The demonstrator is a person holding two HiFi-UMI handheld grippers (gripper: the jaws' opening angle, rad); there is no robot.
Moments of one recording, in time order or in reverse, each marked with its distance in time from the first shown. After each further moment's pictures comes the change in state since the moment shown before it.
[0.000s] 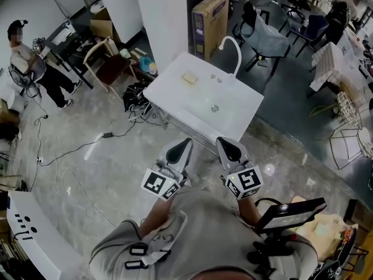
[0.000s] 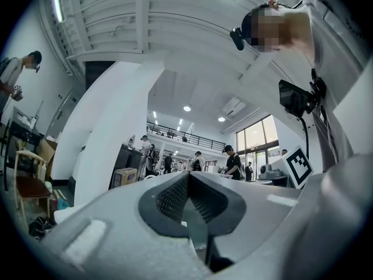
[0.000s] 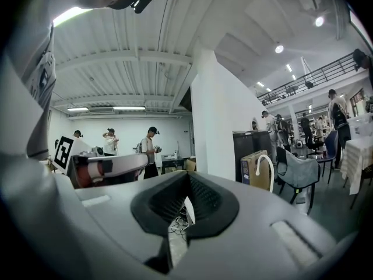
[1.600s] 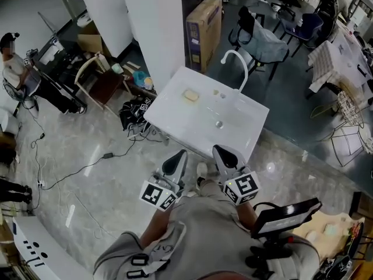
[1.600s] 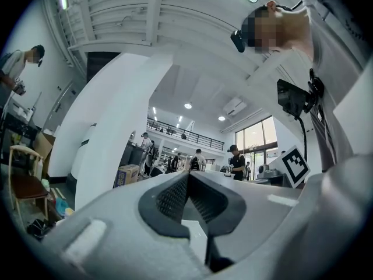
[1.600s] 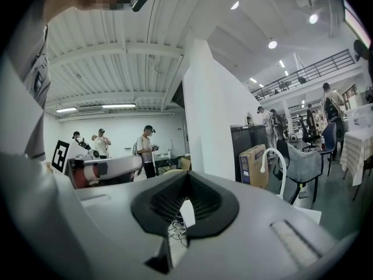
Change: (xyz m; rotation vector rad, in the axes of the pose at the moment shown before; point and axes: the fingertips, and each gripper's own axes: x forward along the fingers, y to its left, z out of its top) left arm 0.026 0.131 -0.004 -0.033 0.030 -0.032; right arm 0.129 -0.018 -0.013 0.058 0.026 -0.065
